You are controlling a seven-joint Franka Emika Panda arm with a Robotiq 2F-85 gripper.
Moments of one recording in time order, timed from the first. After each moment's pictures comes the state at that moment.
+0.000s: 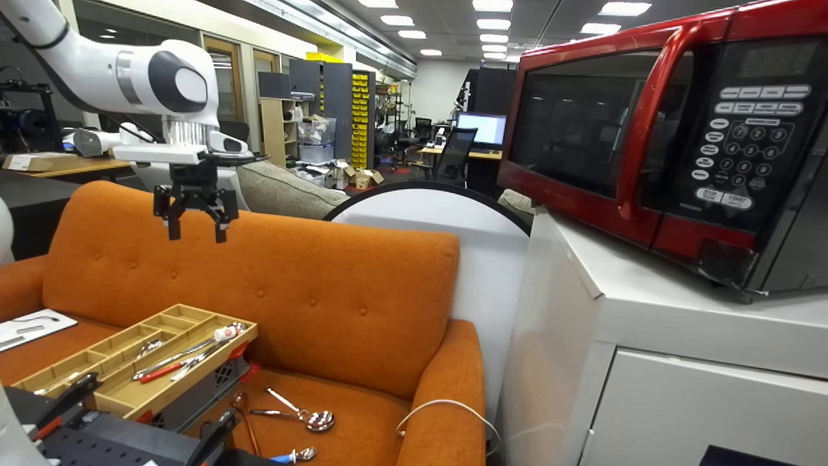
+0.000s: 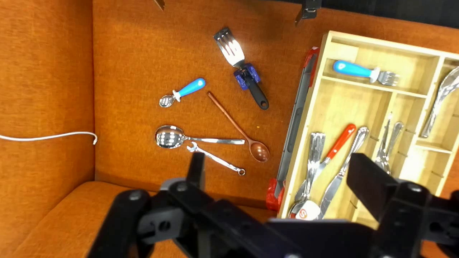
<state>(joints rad) 0.11 -0.14 0.11 -2.50 -0.02 2.19 0.05</state>
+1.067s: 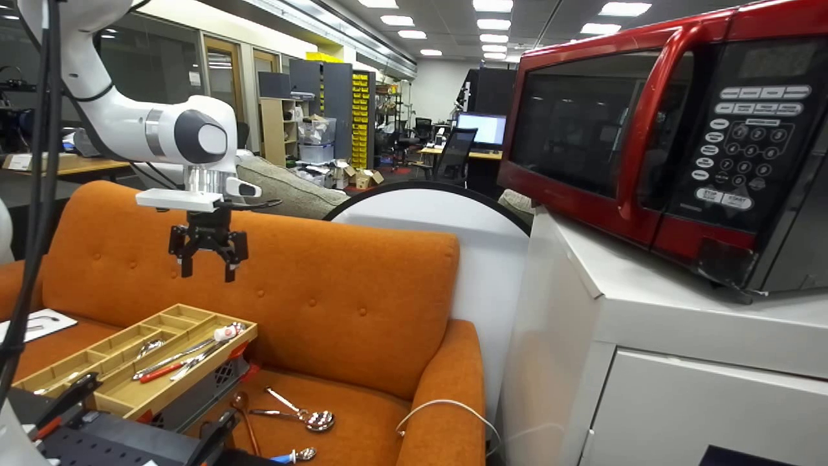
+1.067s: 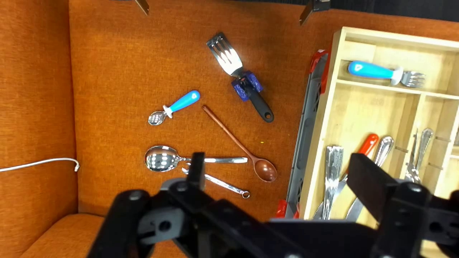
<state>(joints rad) 0.10 0.07 0.08 -2.51 -0.01 2.35 0.06</state>
